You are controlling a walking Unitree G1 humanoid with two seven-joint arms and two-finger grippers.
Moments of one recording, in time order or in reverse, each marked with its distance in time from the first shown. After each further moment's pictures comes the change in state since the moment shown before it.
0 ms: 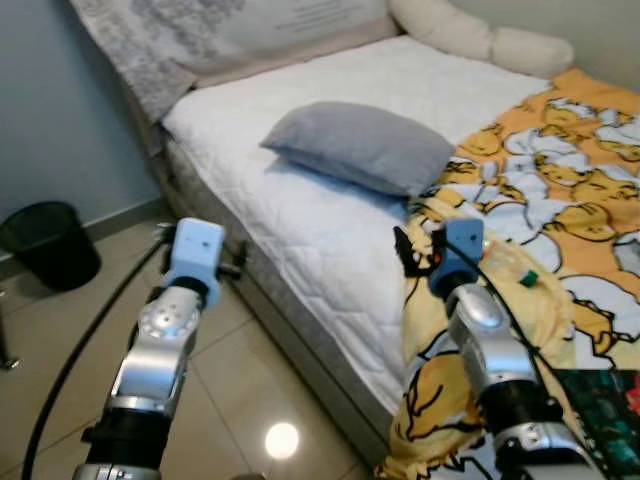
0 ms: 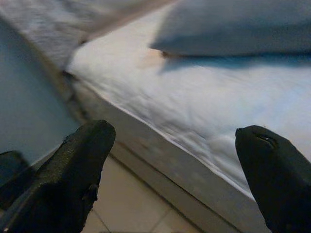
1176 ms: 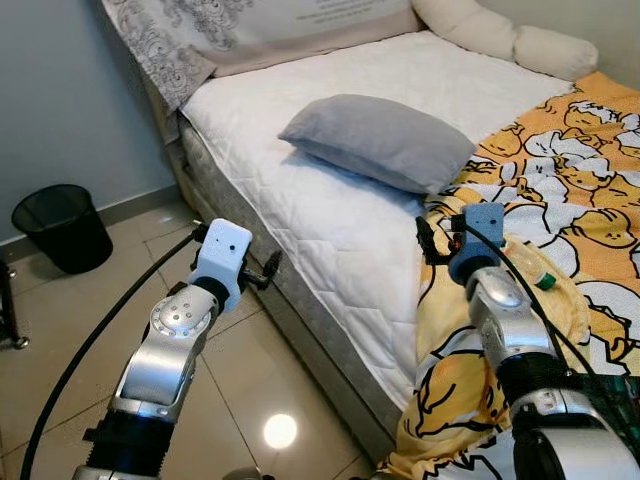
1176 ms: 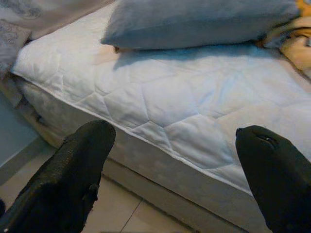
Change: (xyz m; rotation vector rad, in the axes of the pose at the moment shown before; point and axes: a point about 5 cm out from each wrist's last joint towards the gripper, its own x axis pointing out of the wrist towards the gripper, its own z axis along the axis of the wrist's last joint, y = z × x) left arm -0.008 -0.017 0.012 0.019 -0.020 -0.189; right arm 0.015 -0.029 0.007 -0.060 0.068 -0.070
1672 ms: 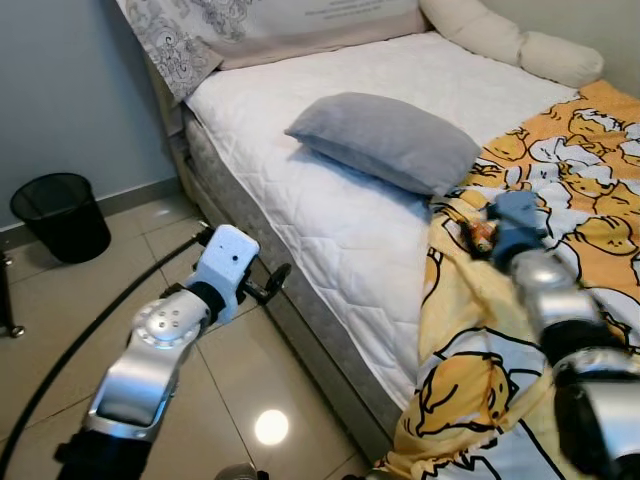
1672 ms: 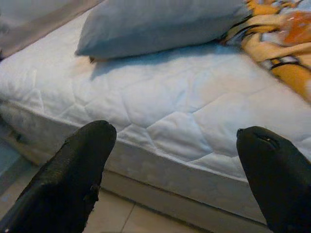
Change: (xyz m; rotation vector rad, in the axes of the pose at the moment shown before) left arm -0.021 -0.004 0.018 0.099 -0.023 -0.161; right arm 0.006 -0.066 0.013 -0.170 0.157 -0.132
